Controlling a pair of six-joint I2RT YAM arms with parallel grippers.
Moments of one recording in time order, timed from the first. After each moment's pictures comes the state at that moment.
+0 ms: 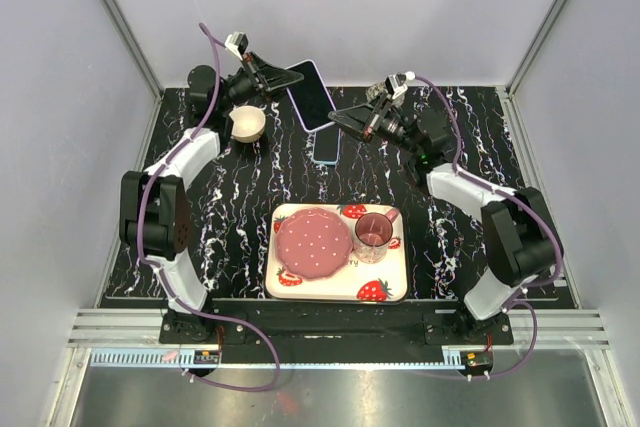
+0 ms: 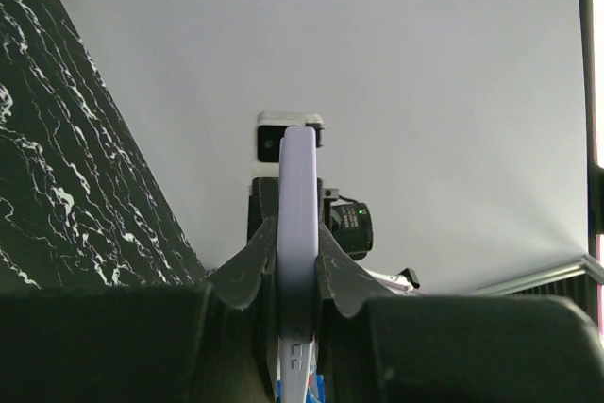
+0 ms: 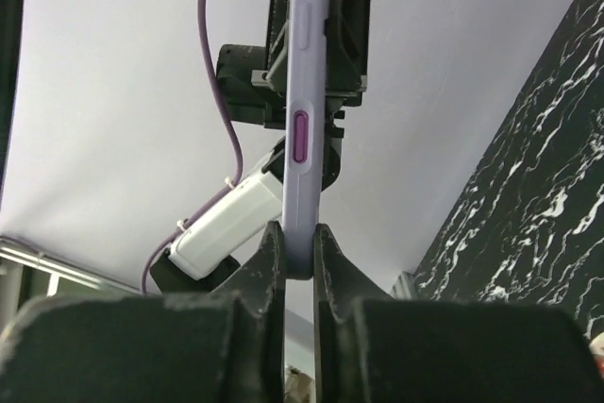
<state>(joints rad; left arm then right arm) -0.16 1.81 1.38 0.77 0.95 -1.56 0.41 1.64 1.02 0.95 -0.67 1.42</state>
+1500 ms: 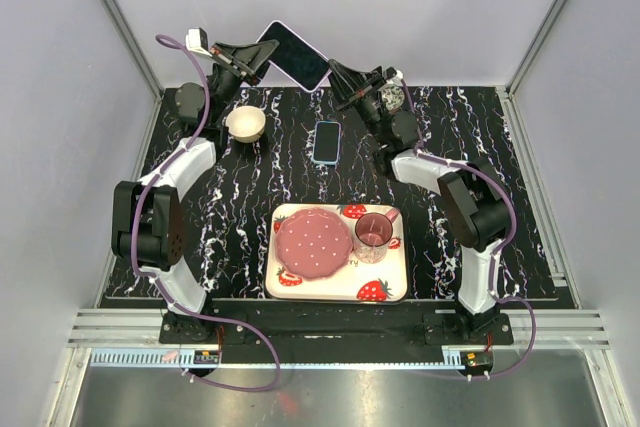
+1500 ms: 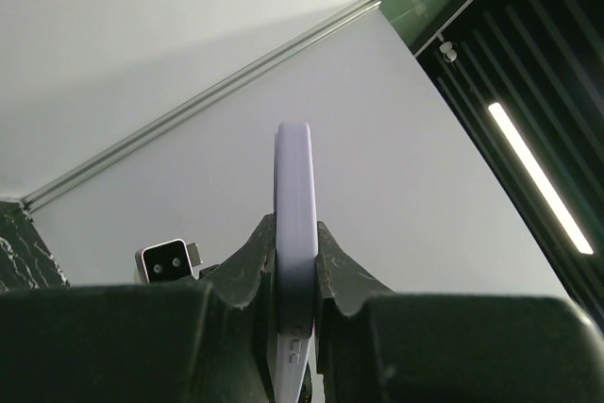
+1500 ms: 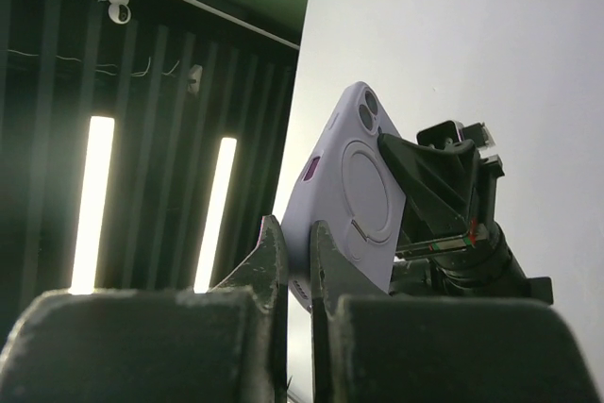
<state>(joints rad) -0.15 1.72 1.27 1.06 0.53 -1.60 0.50 1.98 1.27 1.39 -0.19 2.01</state>
